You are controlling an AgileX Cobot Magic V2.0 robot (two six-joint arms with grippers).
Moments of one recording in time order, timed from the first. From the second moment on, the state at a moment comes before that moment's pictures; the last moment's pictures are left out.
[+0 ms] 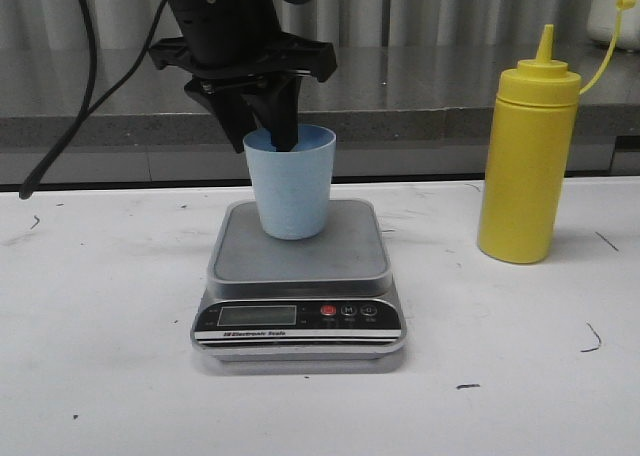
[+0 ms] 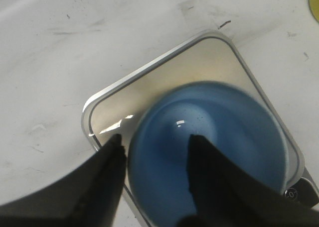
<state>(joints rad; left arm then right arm) -0.54 1.97 -1.71 -0.06 0.94 0.00 0.03 0.68 -0.61 -0.01 0.60 0.01</state>
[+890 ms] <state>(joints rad) -0.51 1.17 -1.21 0.00 0.84 -0.01 0.03 0.68 -0.61 -0.01 0.60 0.01</state>
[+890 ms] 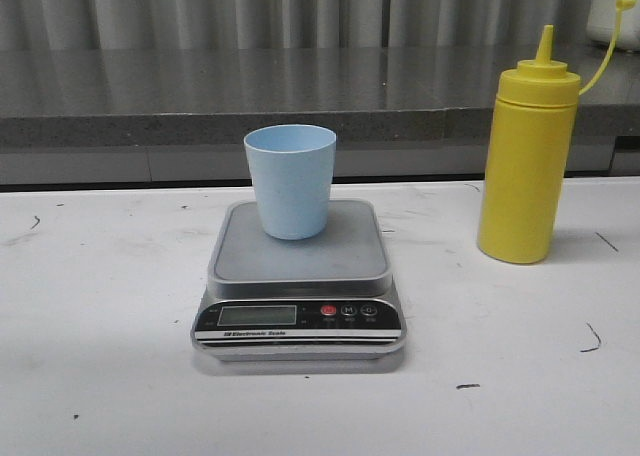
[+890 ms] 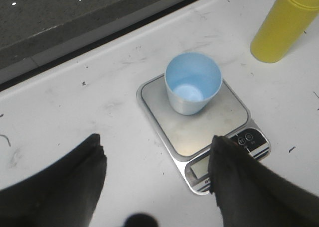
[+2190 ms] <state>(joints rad) -0.50 0.62 -0.85 0.00 0.84 -0.03 0.04 0.68 -0.61 0.00 0.59 0.00</state>
